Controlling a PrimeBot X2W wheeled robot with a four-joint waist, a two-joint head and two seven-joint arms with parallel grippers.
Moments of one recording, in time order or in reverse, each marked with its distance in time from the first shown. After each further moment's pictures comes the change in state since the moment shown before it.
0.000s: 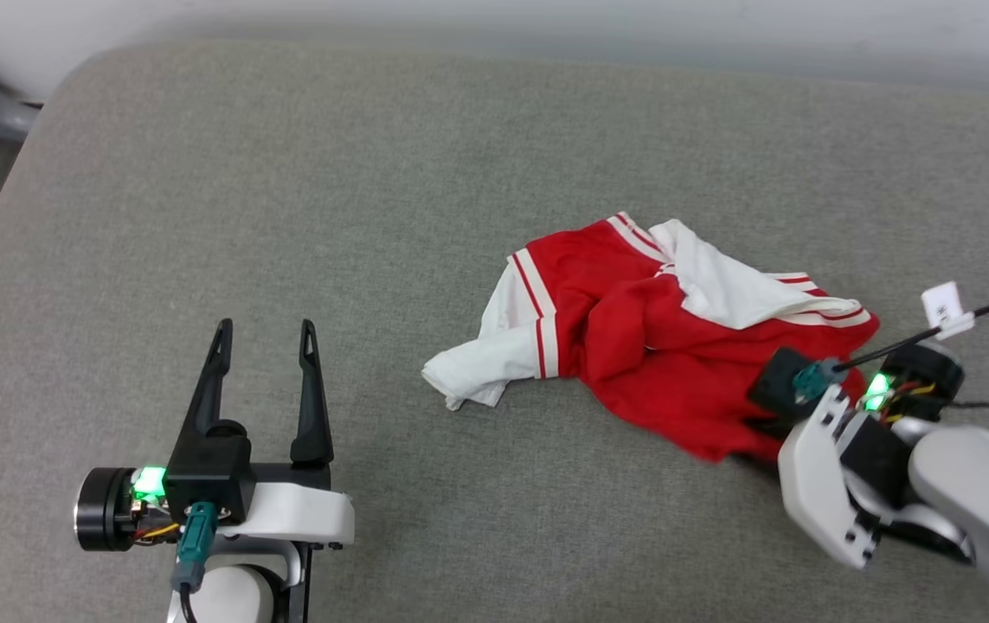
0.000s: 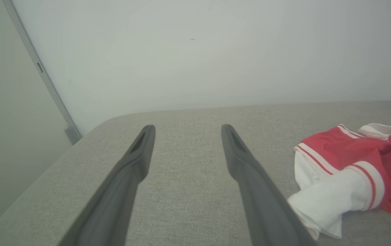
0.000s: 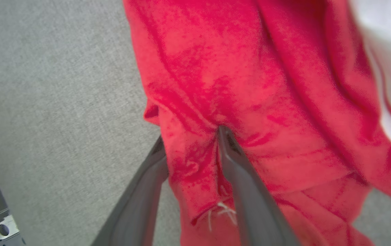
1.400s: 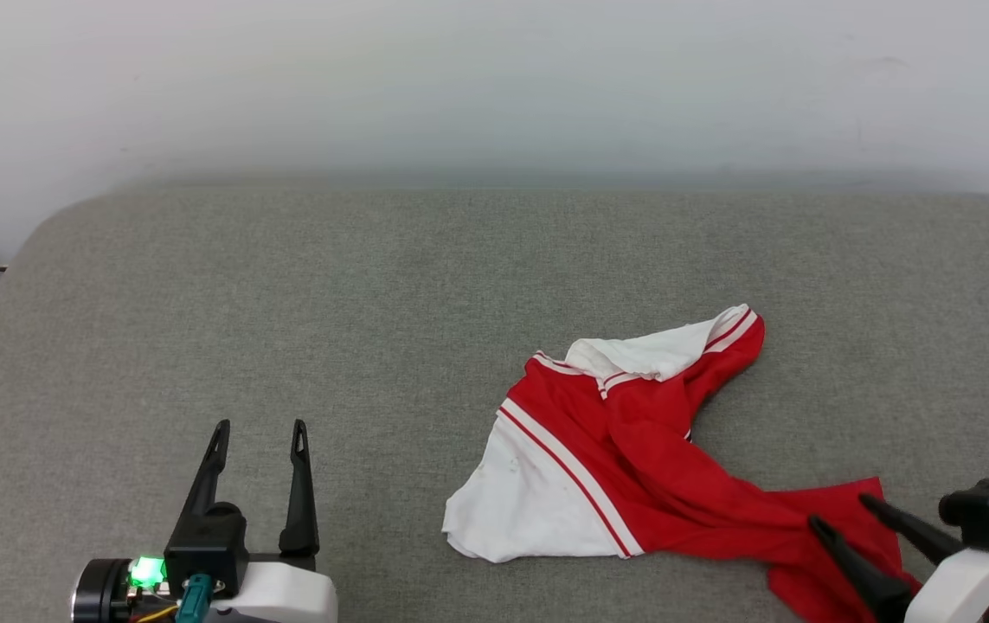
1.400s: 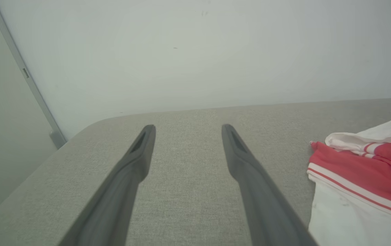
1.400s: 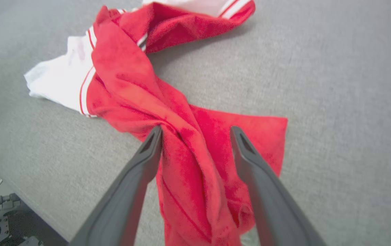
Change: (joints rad) left arm 0.160 -0.055 0.088 0.054 0.058 -0.079 0.000; right arm 0.763 0.085 -0.784 -0.084 -0.057 -0.001 -0.300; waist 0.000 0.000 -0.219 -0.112
